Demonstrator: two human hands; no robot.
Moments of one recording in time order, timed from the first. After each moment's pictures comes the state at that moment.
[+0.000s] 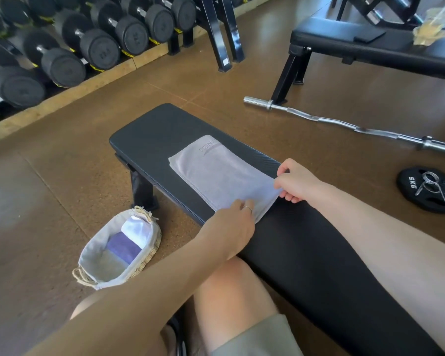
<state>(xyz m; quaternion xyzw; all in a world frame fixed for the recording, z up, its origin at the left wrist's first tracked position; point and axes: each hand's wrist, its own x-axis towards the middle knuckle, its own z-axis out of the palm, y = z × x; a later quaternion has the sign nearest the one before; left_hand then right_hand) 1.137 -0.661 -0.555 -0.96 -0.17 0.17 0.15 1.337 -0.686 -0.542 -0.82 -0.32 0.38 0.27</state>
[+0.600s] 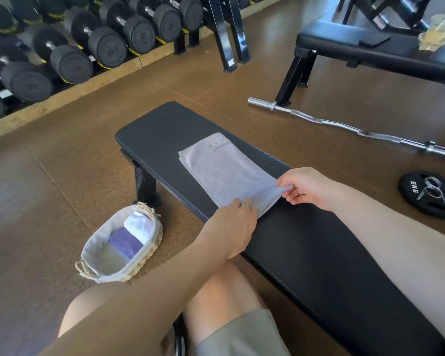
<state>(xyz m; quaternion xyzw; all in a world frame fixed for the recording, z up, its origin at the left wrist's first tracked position) 1.126 -0.667 -0.555 -0.97 -0.21 0.09 0.09 1.350 -0.696 -0.546 -0.76 -0.26 0.48 0.35</state>
